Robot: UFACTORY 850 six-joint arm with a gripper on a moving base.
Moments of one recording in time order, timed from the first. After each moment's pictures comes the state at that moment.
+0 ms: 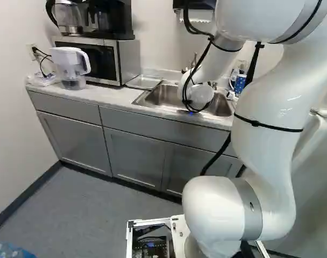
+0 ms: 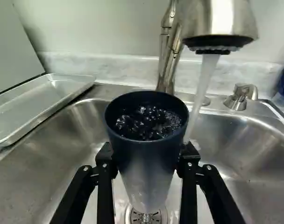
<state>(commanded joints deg) -8.1 -13.1 -45.4 0.3 39.8 0.0</state>
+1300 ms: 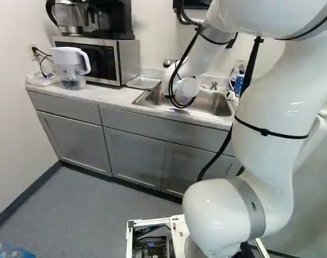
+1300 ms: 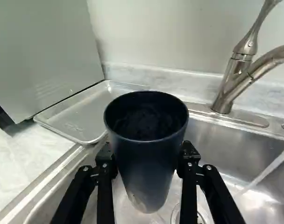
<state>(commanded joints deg) 2.7 -9.2 -45.9 0.3 37.1 0.0</state>
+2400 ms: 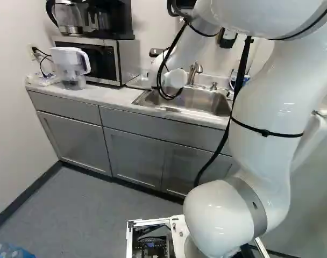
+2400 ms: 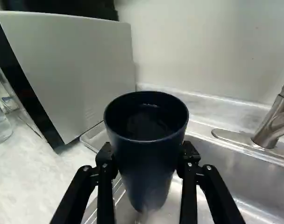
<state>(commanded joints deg) 9.2 -10.4 -52.0 0.3 36.9 2.3</state>
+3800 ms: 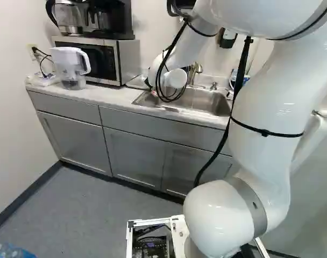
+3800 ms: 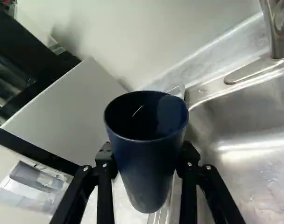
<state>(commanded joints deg) 9.2 -10.4 -52.0 0.3 36.9 44.0</state>
